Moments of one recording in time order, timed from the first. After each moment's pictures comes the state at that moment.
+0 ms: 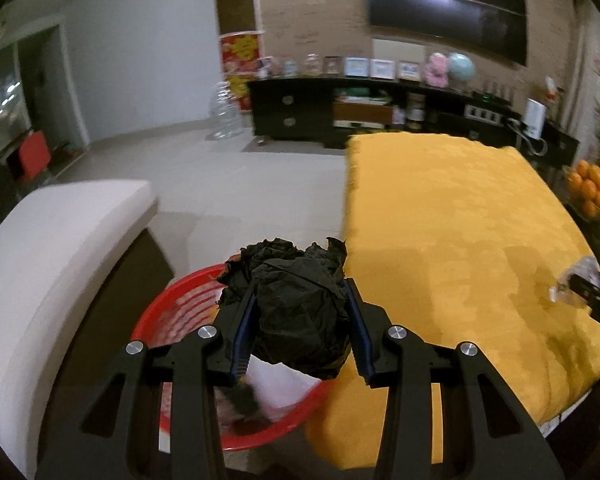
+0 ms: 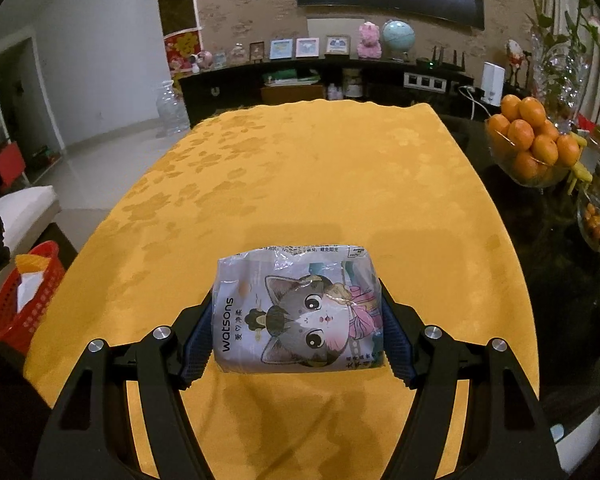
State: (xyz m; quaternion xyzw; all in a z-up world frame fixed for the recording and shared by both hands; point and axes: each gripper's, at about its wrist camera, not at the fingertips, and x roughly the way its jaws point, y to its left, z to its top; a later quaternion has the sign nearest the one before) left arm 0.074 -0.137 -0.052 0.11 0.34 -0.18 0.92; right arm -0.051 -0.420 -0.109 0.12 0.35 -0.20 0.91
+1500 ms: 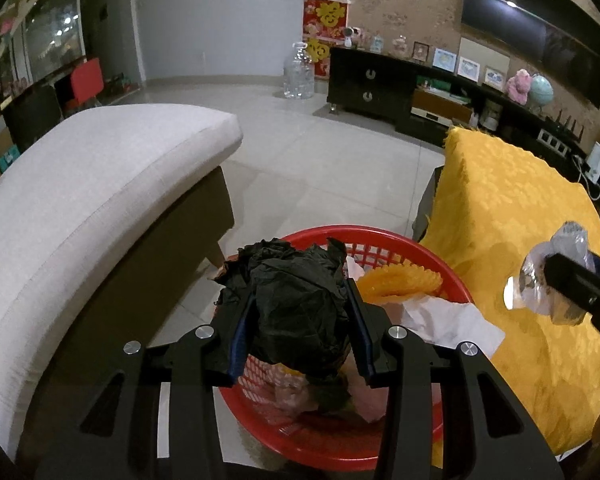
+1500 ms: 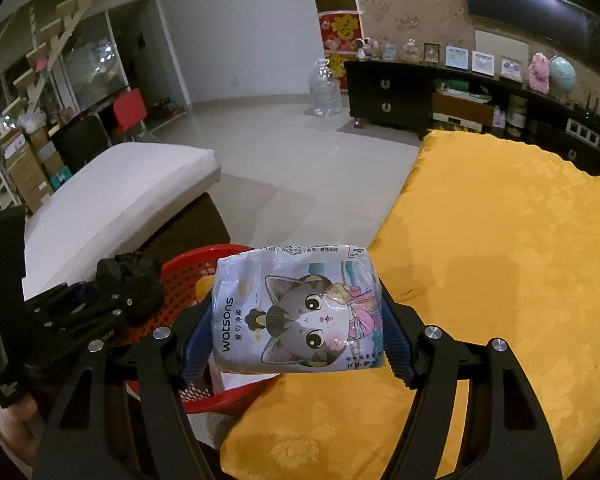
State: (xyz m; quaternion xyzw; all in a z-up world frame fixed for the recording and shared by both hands) left arm 0.132 -0.049 -0.088 0.04 0.40 -0.08 0.91; right arm 0.086 -0.215 -0.066 0.08 0.37 0.03 0.93
